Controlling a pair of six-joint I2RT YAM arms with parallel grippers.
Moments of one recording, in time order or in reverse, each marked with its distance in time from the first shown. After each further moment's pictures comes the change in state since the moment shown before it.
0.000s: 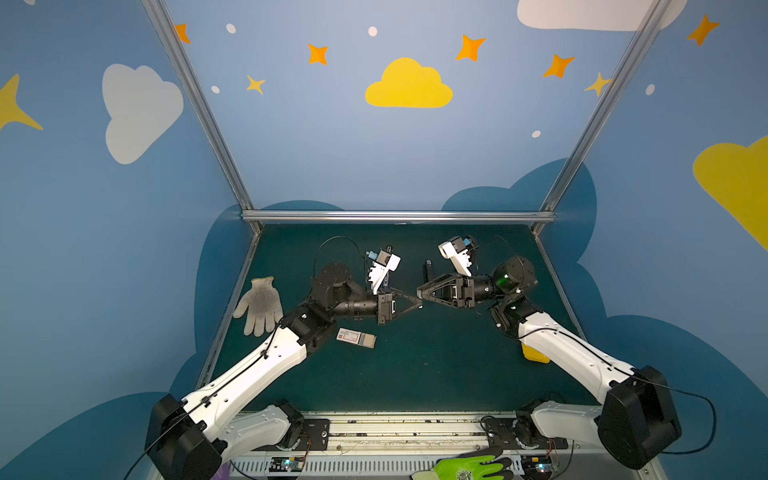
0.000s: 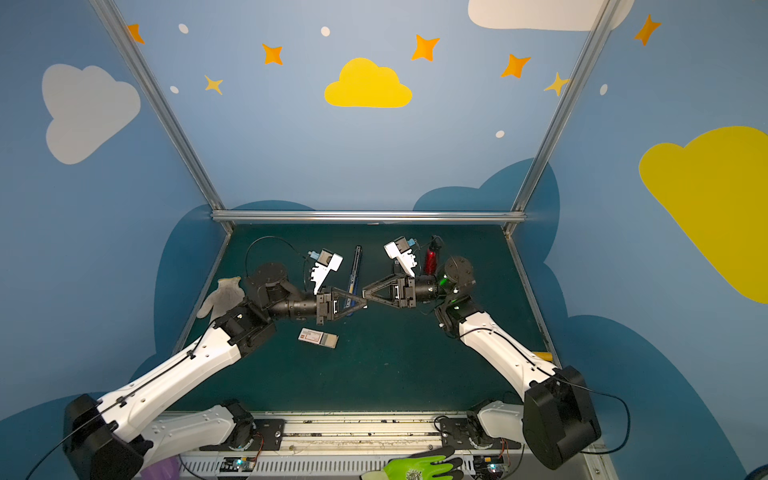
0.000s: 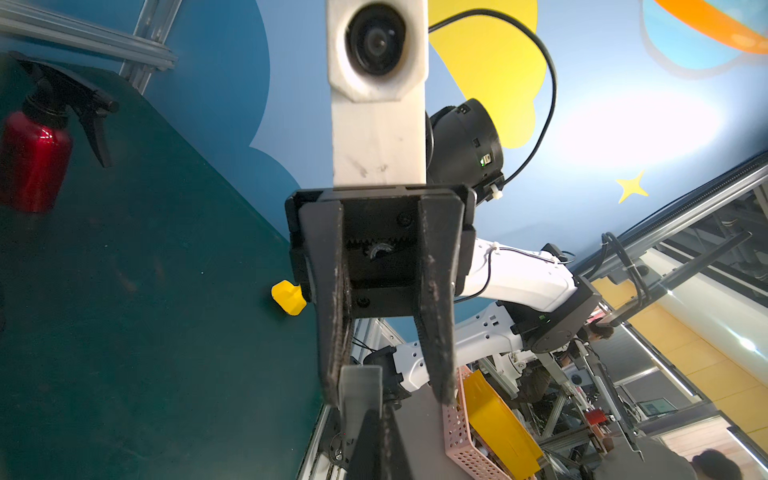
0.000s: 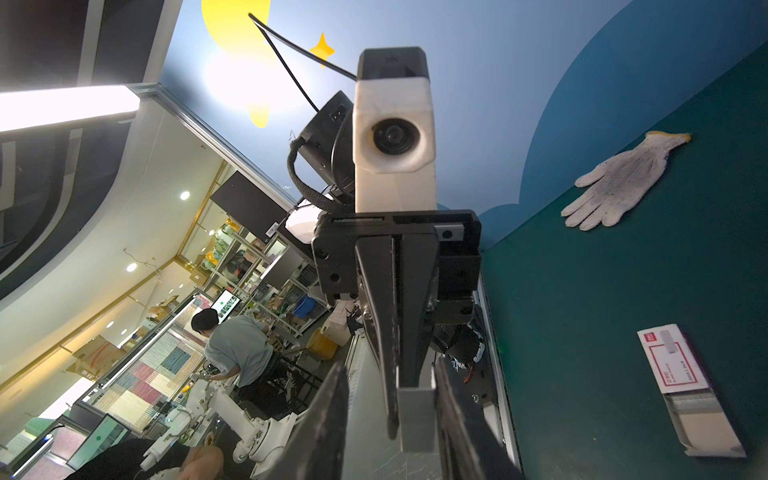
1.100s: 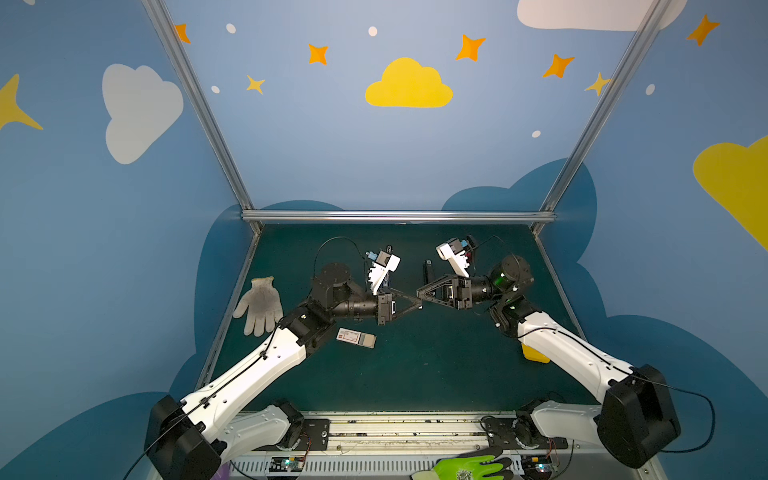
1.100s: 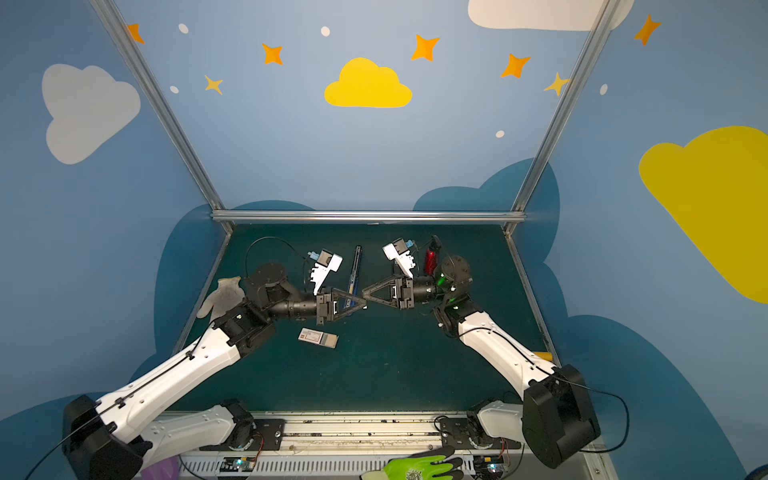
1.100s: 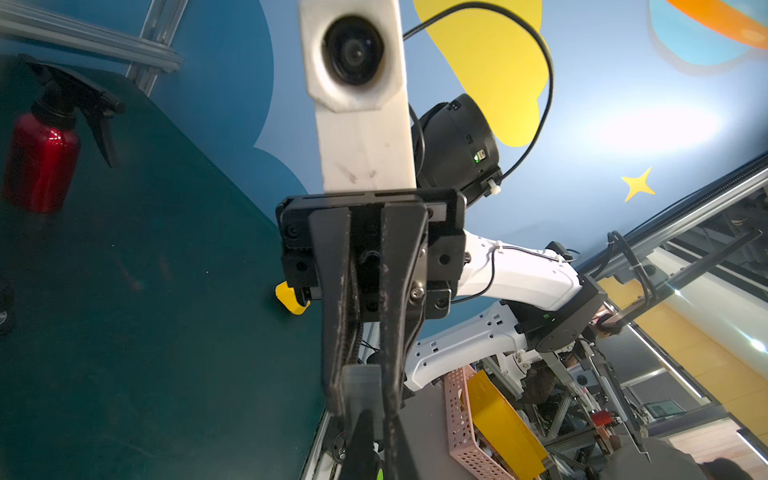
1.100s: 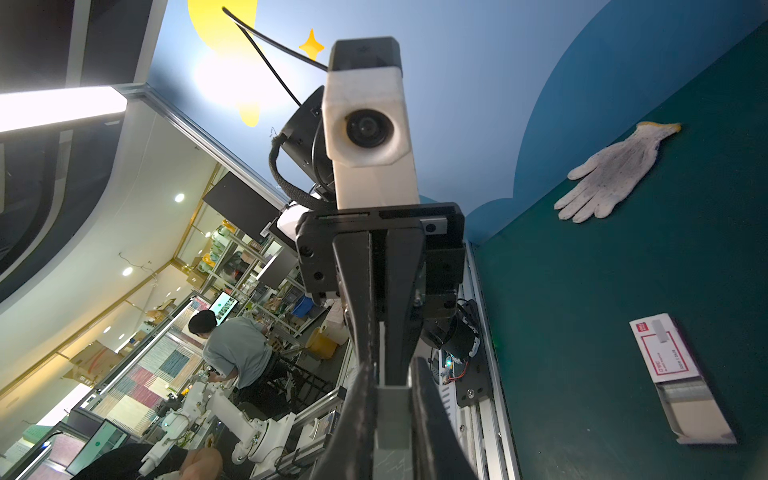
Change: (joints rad) left arm -0.002 -0.006 0.000 -0.024 -0.017 0.019; right arm 0.003 0.005 0.000 -0.065 0.009 -0.052
